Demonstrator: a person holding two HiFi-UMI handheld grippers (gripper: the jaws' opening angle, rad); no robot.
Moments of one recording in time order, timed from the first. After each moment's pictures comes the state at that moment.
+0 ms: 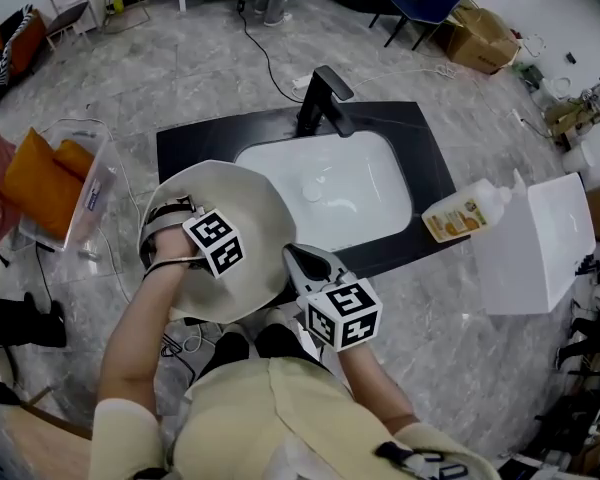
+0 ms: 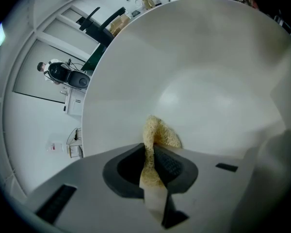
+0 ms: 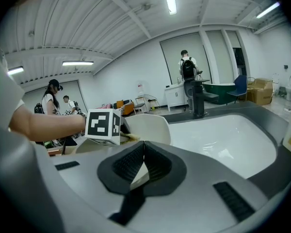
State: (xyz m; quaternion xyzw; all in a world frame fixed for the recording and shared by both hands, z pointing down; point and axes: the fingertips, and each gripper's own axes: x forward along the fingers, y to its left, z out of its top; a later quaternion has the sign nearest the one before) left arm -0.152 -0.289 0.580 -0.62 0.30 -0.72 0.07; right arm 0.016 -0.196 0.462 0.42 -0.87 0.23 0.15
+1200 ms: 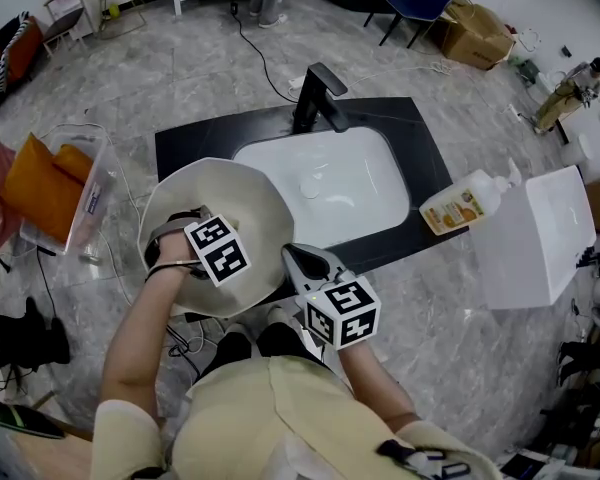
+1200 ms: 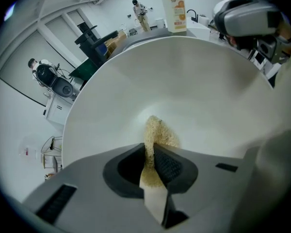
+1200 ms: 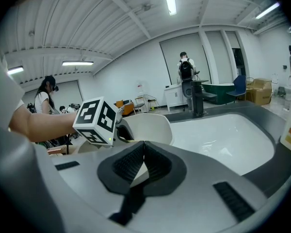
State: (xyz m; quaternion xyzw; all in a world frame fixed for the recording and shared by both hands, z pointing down) left arm -0.097 -0.244 0.574 -0.73 0.22 -0.65 0.01; right arm 0.017 -0.184 0.461 0.42 -0.86 0.23 0.15
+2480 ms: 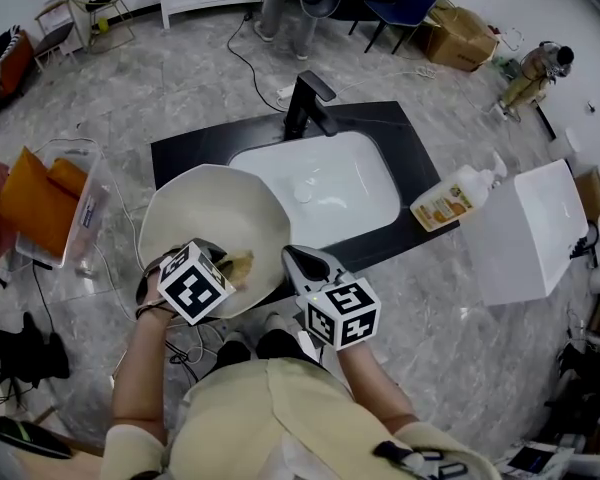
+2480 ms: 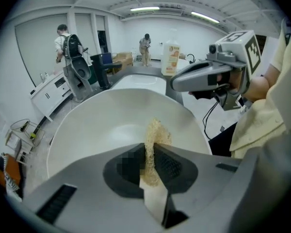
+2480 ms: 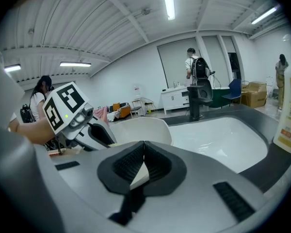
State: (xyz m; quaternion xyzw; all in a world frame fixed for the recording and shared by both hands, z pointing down) left arm -0.069 -0.167 0.504 -0.84 0.20 -0.49 -0.11; right arm 0.019 -0.175 0.447 0.45 -0.86 0.22 0.14
